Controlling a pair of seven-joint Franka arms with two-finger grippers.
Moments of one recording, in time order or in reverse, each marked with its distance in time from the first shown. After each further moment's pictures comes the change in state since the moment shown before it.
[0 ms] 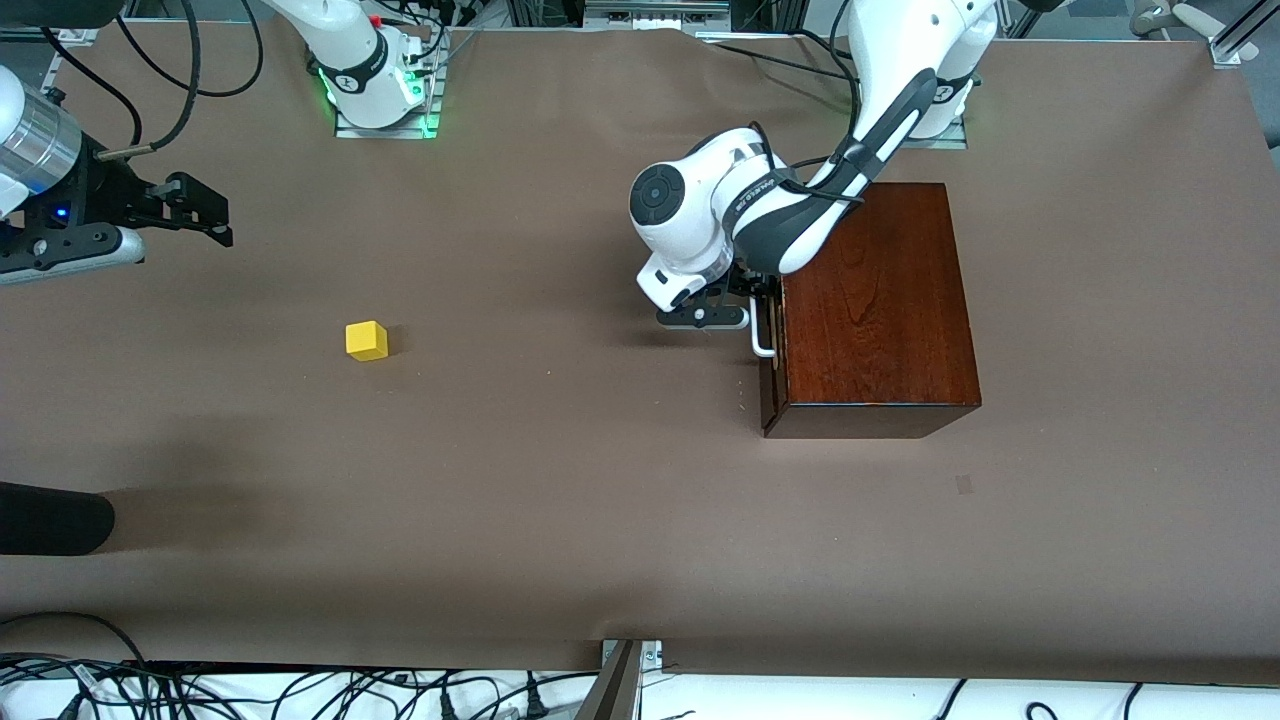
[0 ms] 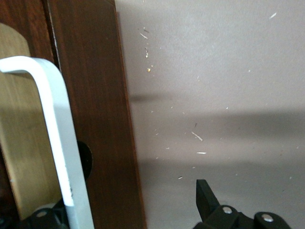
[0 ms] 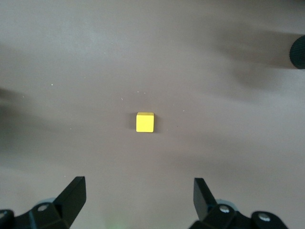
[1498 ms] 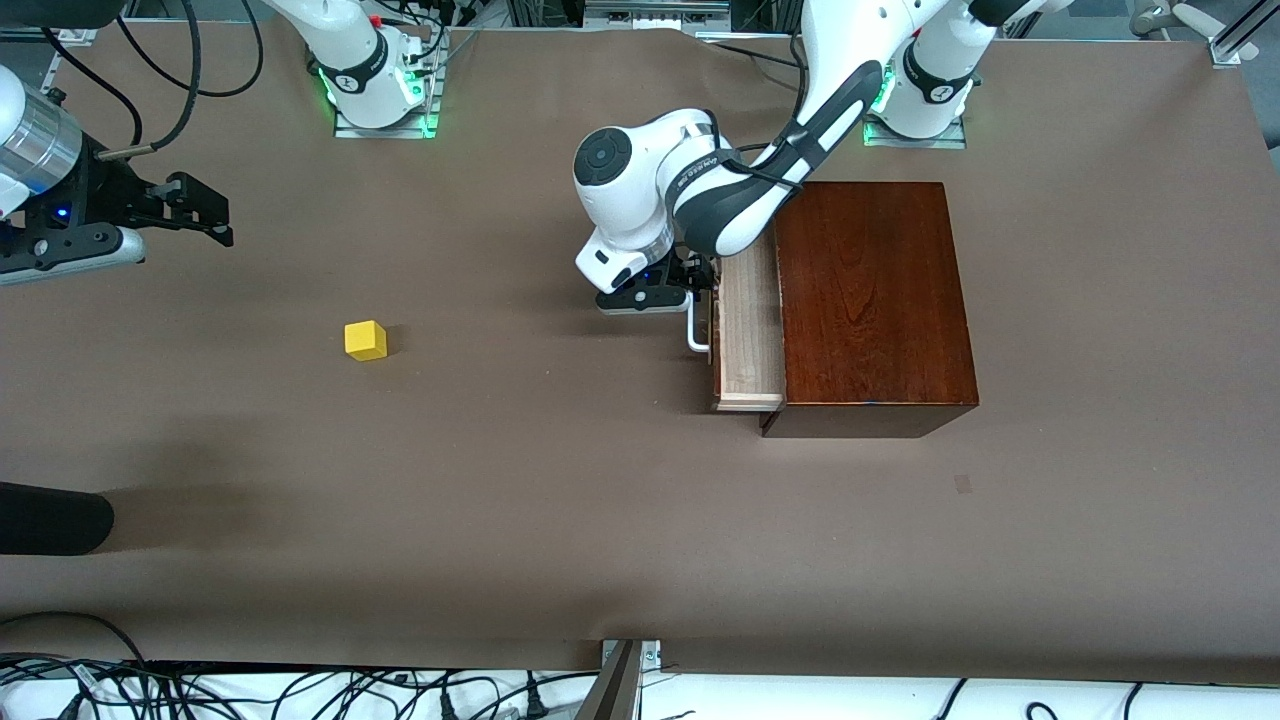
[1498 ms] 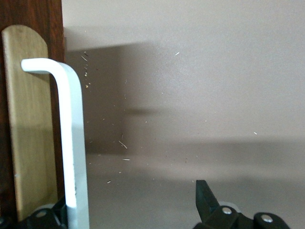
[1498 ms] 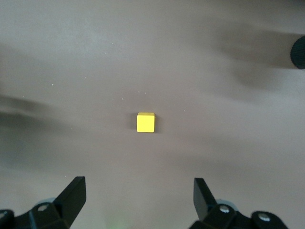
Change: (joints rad) left arm -0.147 0.077 0.031 0.159 0.010 0.061 -0.113; right arm 0.000 0.001 0.001 0.000 0.000 0.000 0.000
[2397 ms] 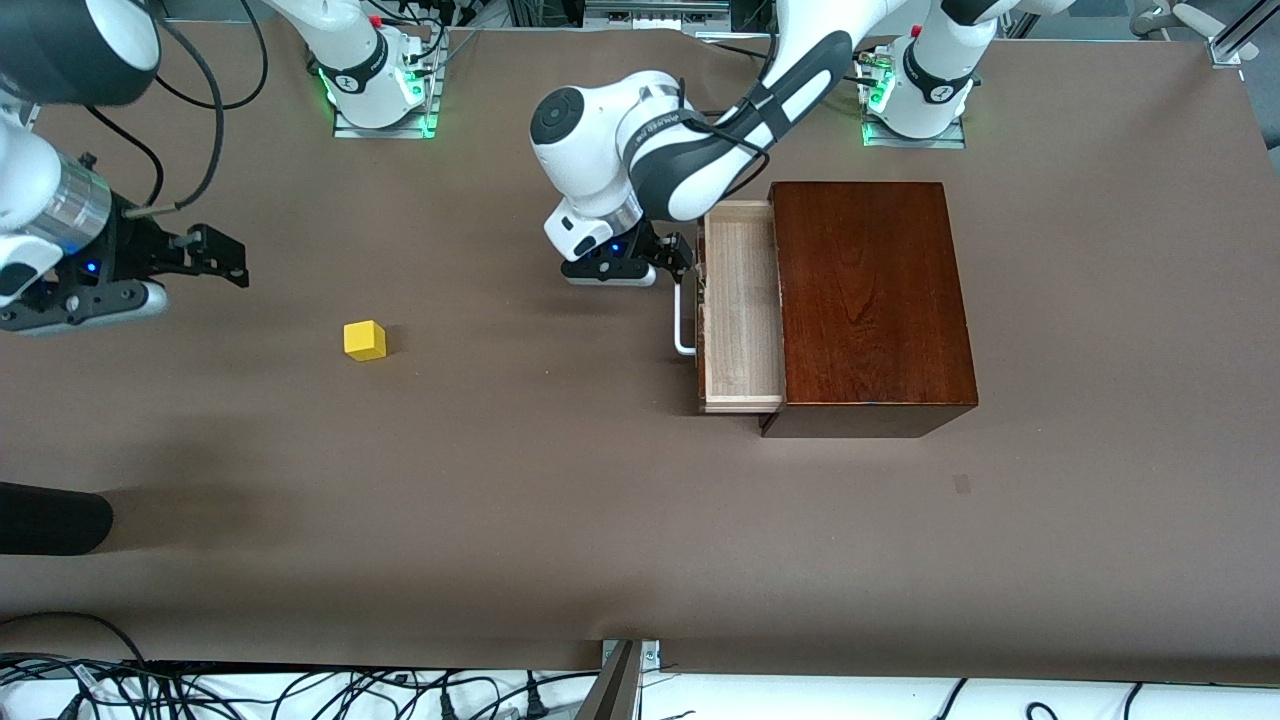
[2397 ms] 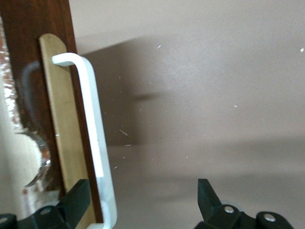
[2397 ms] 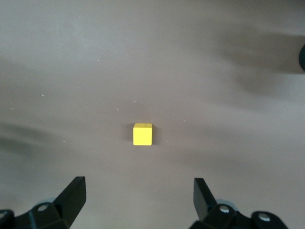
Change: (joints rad) left arm -0.079 0.024 -0.028 0.136 0.045 -0.188 0.065; right arm -0.017 0.108 -0.001 -0.001 0.009 0.083 0.000
